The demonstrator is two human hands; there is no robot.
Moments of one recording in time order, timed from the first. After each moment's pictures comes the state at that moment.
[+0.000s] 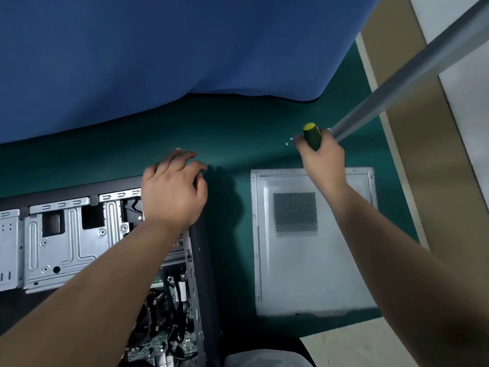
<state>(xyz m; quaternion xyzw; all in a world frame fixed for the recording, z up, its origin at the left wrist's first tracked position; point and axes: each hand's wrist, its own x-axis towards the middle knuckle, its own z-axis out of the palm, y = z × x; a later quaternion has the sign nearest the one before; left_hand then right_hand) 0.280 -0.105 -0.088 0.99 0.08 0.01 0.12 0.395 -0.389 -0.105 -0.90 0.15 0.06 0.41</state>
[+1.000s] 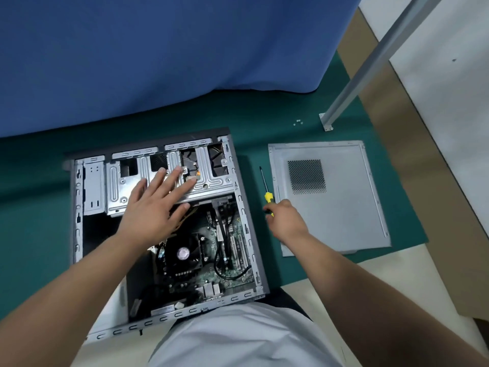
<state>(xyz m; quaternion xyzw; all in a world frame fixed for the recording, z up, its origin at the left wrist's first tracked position) 0.097 0.025 -0.071 0.99 -0.06 -0.11 0.11 0.138 -0.303 -0.115 -0.94 0.01 0.29 0.18</state>
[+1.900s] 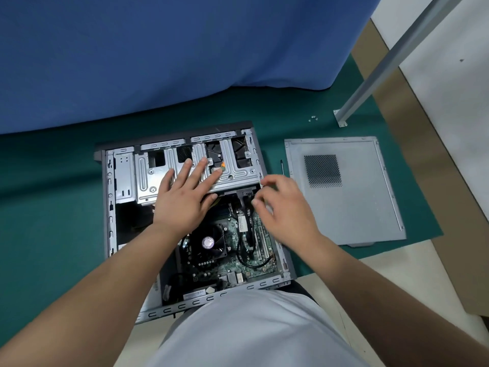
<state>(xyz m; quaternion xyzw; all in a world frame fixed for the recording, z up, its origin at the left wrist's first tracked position) 0.093 0.027 -0.096 1.00 -0.07 0.00 0.07 0.101 -0.237 -0.037 -0.96 -0.18 0.02 0.23</state>
